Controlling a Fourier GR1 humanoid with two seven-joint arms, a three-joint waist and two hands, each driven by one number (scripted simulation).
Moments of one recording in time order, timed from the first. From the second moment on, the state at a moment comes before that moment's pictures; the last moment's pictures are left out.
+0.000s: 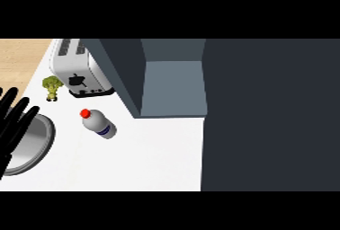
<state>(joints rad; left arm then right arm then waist) 0.06 0.16 0.19 -2.26 0.39 0.04 0.63 0.48 -0.15 -0.18 -2.40 -0.40 0.33 0.17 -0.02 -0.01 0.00</state>
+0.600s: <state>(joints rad) 0.03 0.15 0.20 -1.86 0.28 -0.12 0.30 0.53 -0.17 -0.21 -2.39 -0.44 0.38 0.12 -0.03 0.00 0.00</state>
